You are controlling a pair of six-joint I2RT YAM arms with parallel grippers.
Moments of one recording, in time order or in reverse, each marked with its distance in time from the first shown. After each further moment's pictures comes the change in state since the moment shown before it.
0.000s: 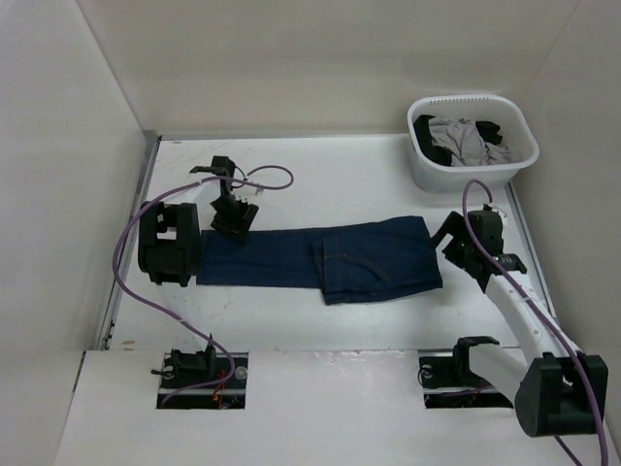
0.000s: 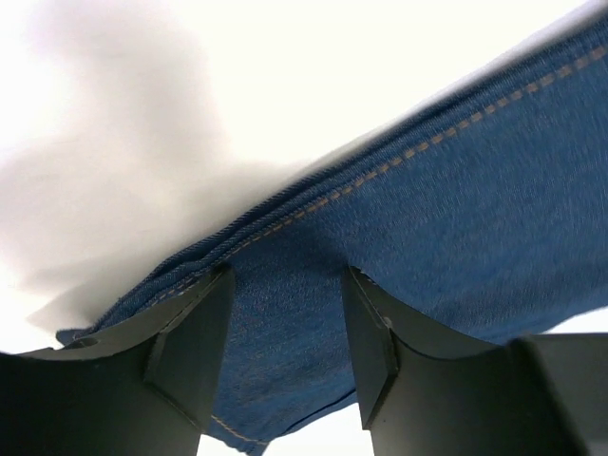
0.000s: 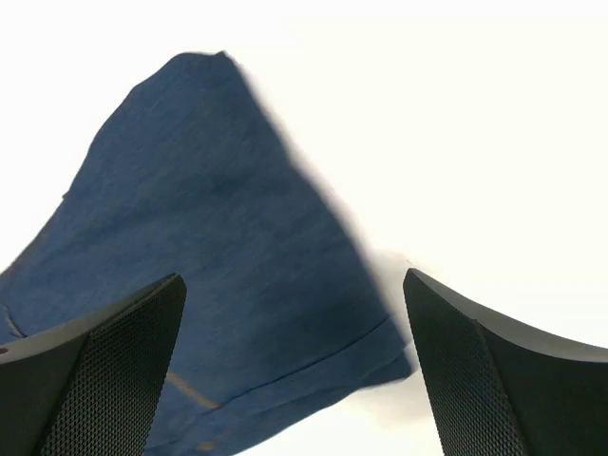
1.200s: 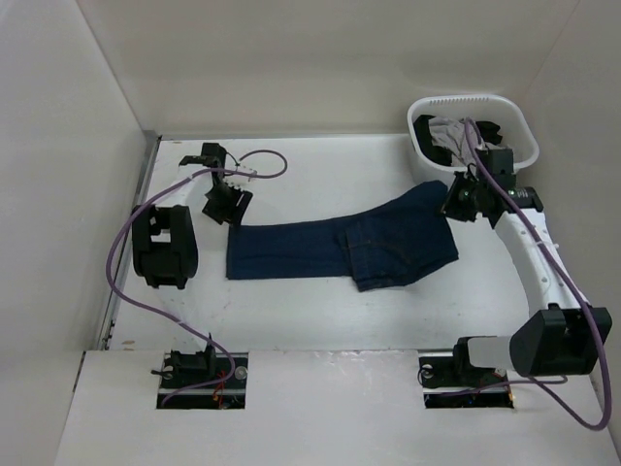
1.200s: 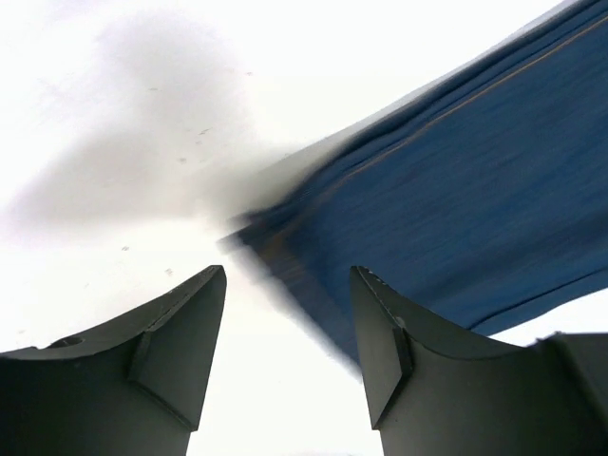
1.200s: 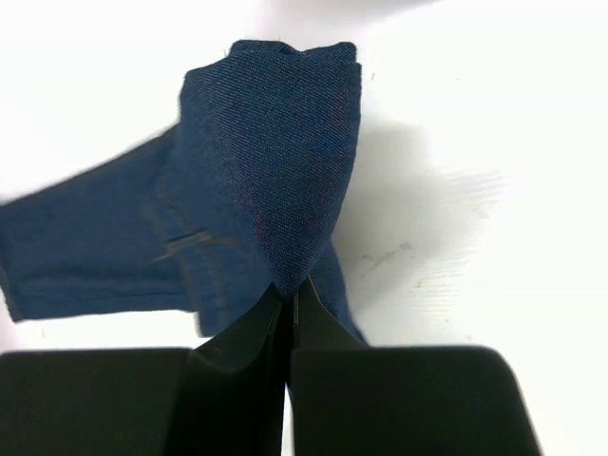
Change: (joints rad) left arm 0.049 -0.015 0.104 -0.035 -0.034 0.027; right arm -0.020 0.338 0.562 -0.312 -0.304 -0.214
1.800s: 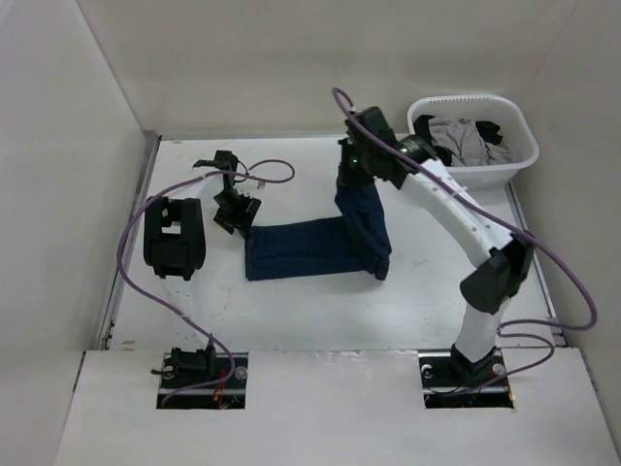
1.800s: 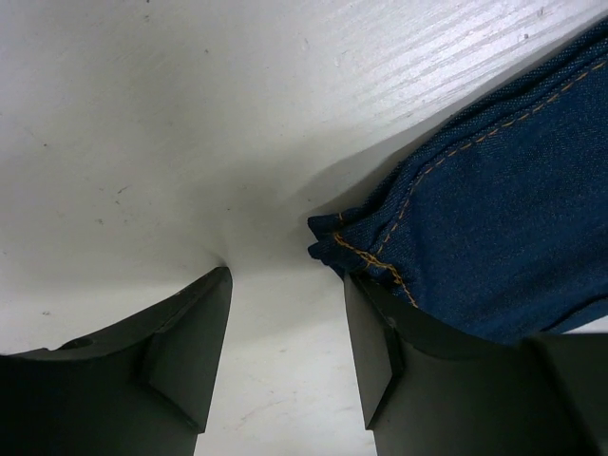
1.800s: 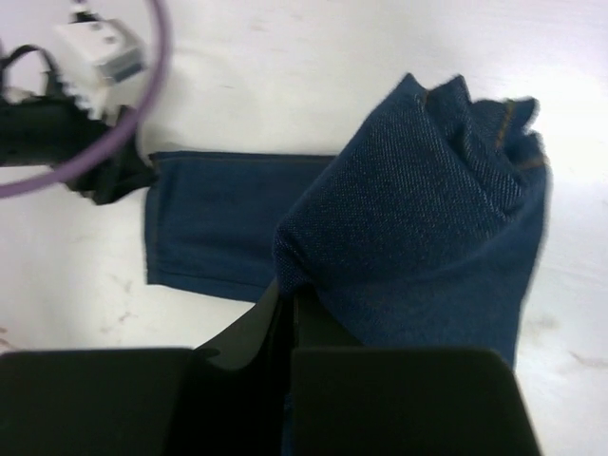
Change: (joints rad) left arm -0.038 0.098 0.014 0.002 0.029 -0.055; right arm 0.589 0.465 0.730 -0.179 0.249 0.098
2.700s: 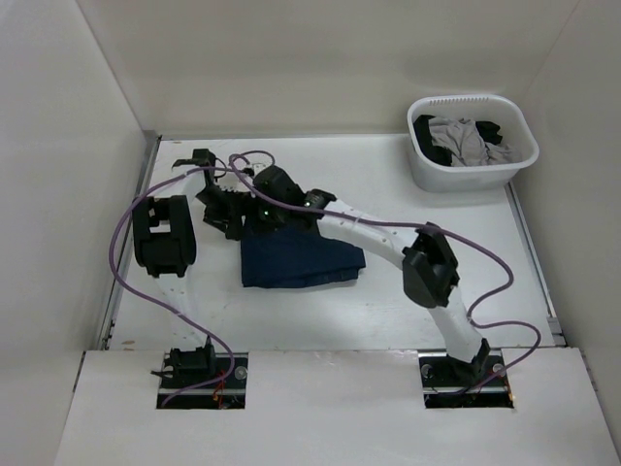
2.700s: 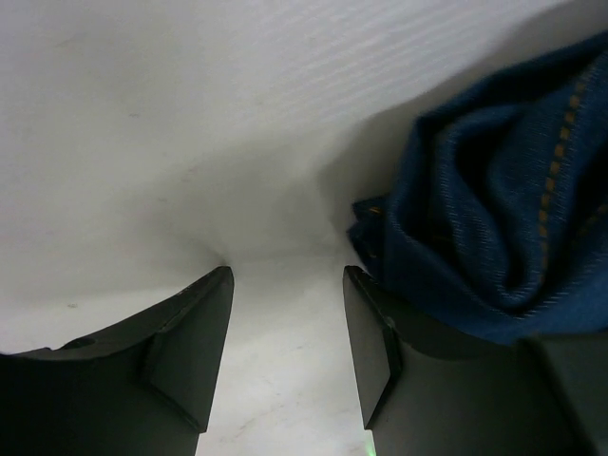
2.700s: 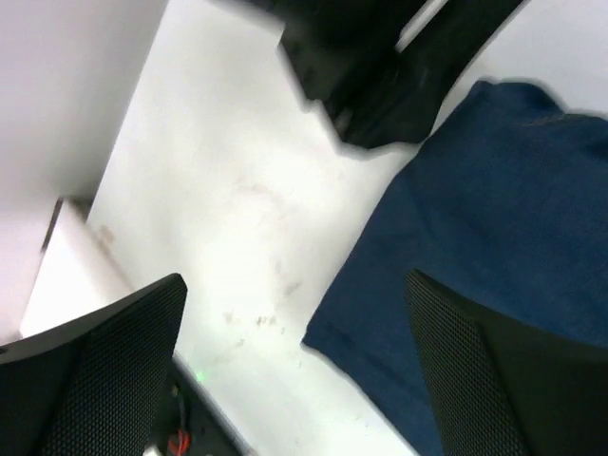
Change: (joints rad) left arm 0.117 0.018 0.025 -0.005 0.133 -0.028; right arm 0.353 0.431 0.121 0.462 -0.193 0.069
